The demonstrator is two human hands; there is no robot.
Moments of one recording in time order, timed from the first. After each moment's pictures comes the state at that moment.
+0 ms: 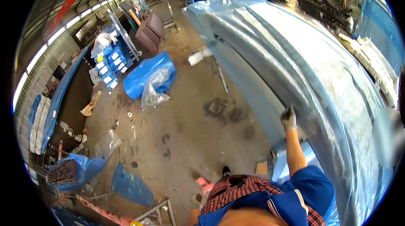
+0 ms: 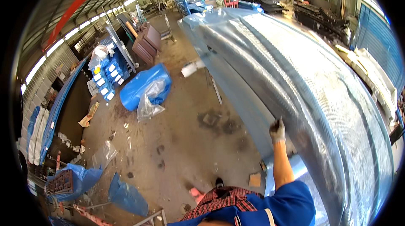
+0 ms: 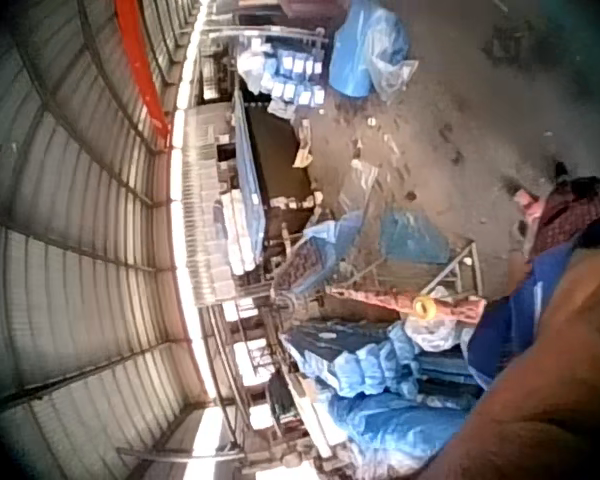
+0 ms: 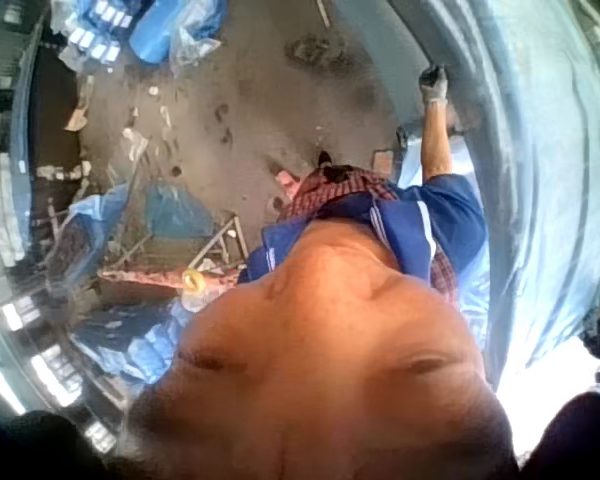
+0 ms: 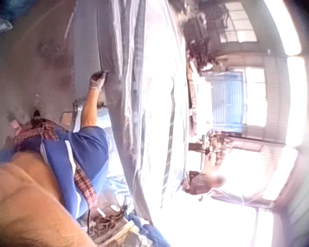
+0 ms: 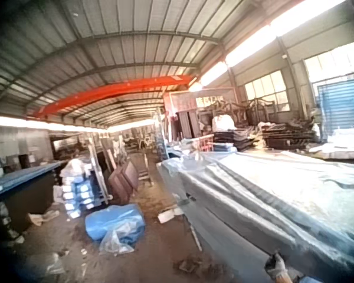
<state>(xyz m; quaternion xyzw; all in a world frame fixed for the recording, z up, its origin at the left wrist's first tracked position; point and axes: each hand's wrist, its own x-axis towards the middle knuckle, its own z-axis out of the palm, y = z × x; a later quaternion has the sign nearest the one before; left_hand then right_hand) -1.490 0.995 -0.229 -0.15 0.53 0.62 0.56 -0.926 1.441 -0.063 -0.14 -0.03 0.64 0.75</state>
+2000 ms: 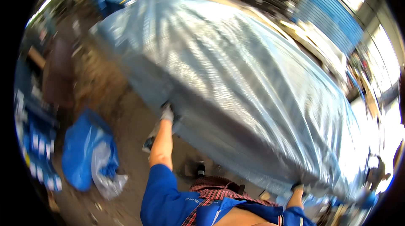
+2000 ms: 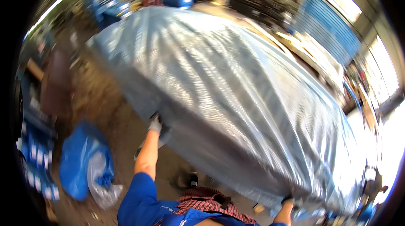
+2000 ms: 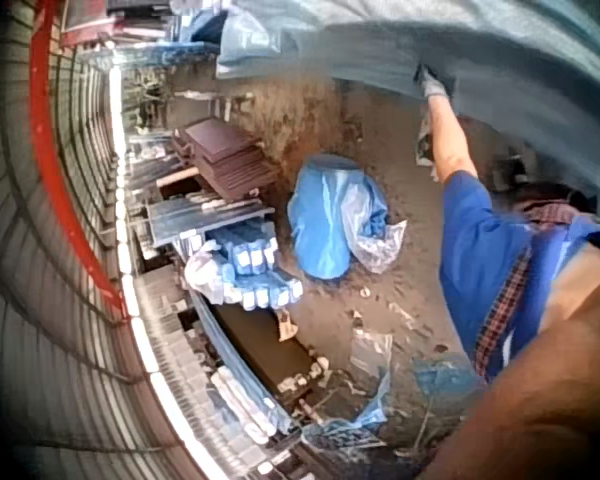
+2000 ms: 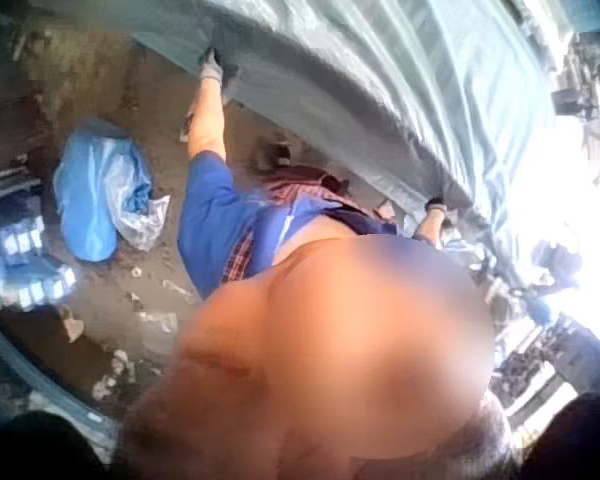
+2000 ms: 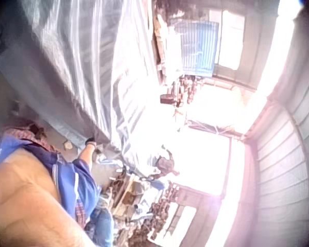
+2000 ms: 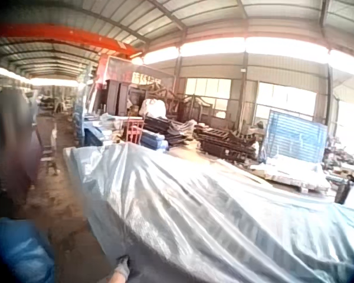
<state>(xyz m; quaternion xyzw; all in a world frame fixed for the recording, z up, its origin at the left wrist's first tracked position) -1.438 2.506 -0.143 0.80 0.55 0.16 0.17 -1.006 1.778 -0.007 -0.51 0.14 0.18 0.83</state>
